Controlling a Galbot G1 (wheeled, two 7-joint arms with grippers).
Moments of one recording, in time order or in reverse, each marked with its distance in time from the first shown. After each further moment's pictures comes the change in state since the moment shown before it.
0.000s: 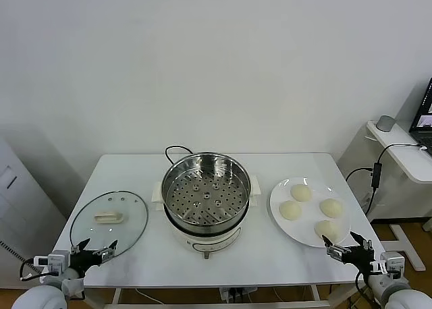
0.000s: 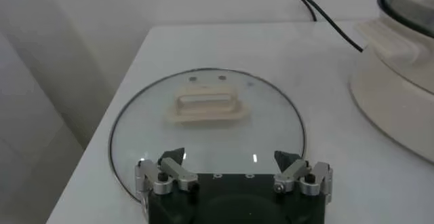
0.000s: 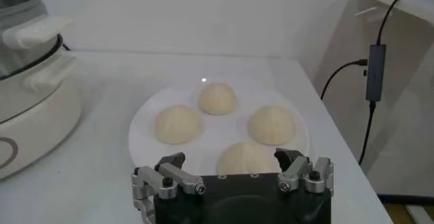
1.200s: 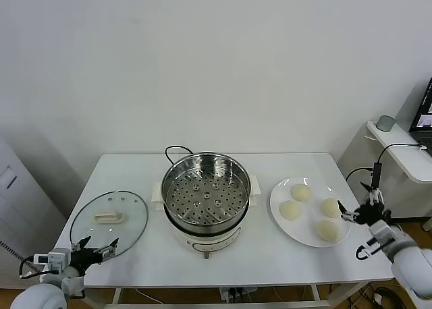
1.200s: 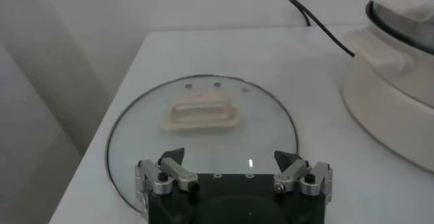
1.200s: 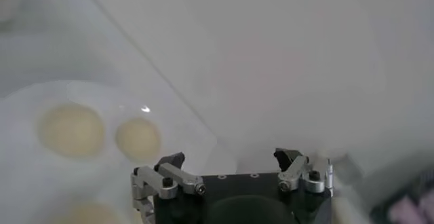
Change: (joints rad) left arm 0.004 0.000 -0.011 -0.032 0.006 0.027 -0.002; right arm 0.522 -0.295 -0.300 -0.310 -0.854 0.283 -0.313
